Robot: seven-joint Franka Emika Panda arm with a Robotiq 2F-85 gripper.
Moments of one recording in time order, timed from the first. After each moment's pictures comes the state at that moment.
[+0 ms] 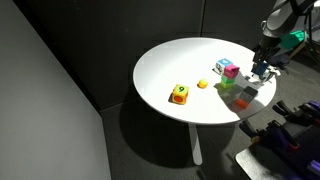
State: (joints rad) arm -0.24 0.33 -0.06 -2.36 -0.05 2.70 -0.40
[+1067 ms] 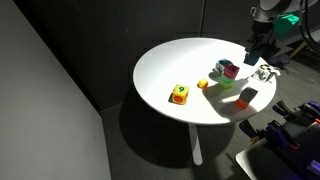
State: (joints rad) arm -0.16 0.22 -0.03 -2.28 -0.04 2.49 -0.40
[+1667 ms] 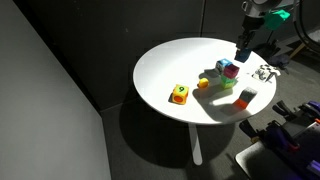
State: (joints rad) arm -0.10 0.20 0.00 -2.25 -0.01 2.47 -0.38
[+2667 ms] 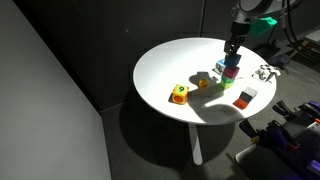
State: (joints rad) arm -0.03 0.24 0.02 -2.23 0.01 2.48 -0.20
